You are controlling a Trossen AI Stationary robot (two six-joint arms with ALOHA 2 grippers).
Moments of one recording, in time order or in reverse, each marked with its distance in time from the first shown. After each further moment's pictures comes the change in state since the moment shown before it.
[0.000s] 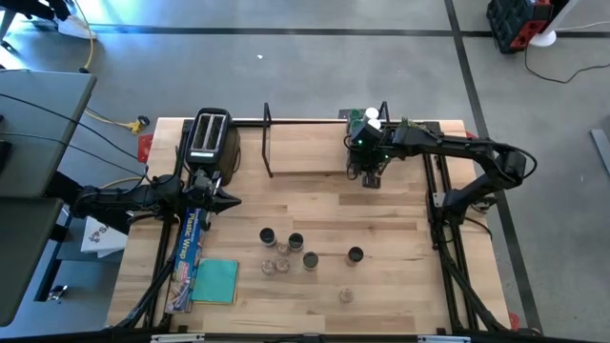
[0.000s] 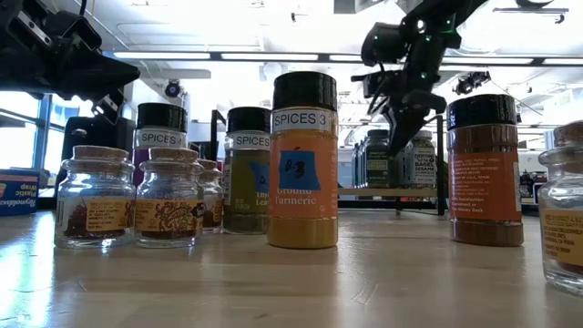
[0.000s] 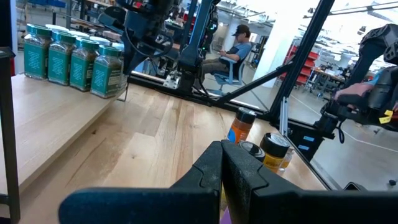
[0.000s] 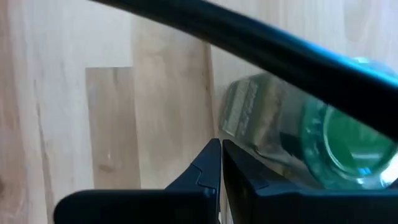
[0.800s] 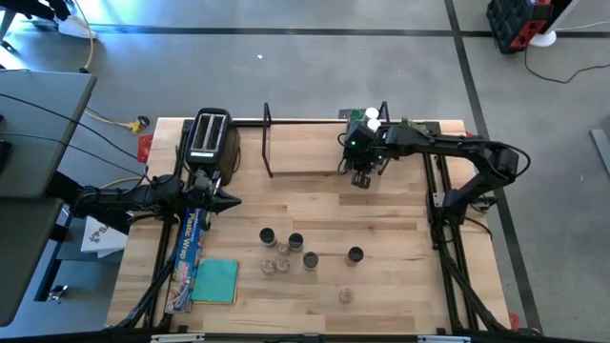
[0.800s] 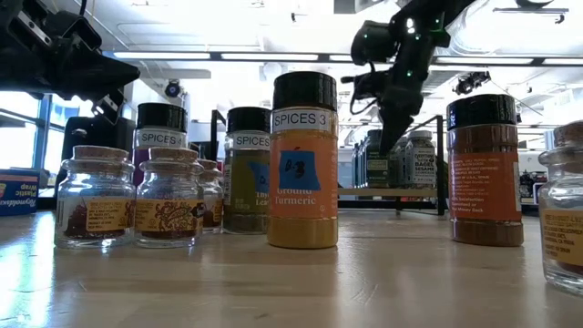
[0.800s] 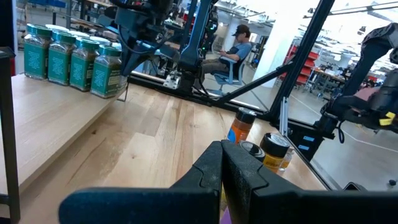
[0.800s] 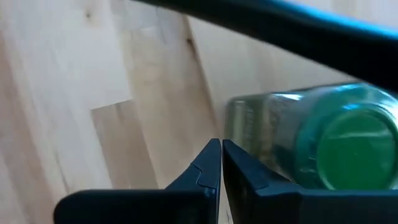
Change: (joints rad) left arm 0.000 0.000 0.000 0.000 0.000 0.000; right arm 0.035 0.062 0.065 -0.010 0.021 0.243
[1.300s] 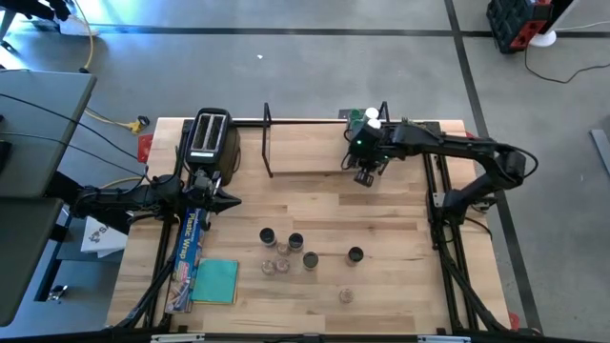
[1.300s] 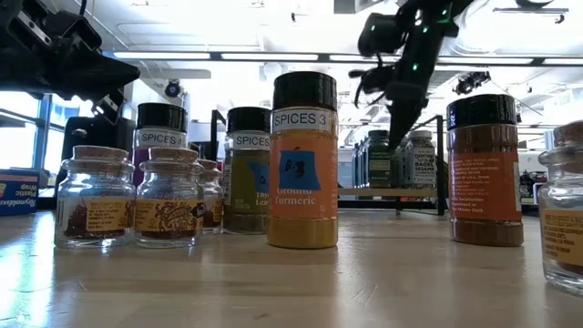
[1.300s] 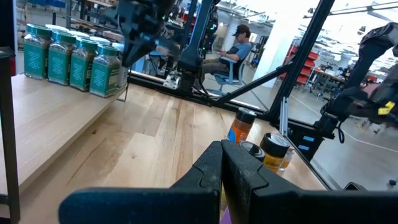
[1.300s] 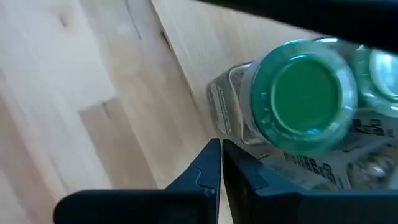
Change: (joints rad) left arm 0.000 0.000 0.000 0.000 0.000 0.000; right arm 0.010 -0.065 0.000 -0.062 0.068 0.125
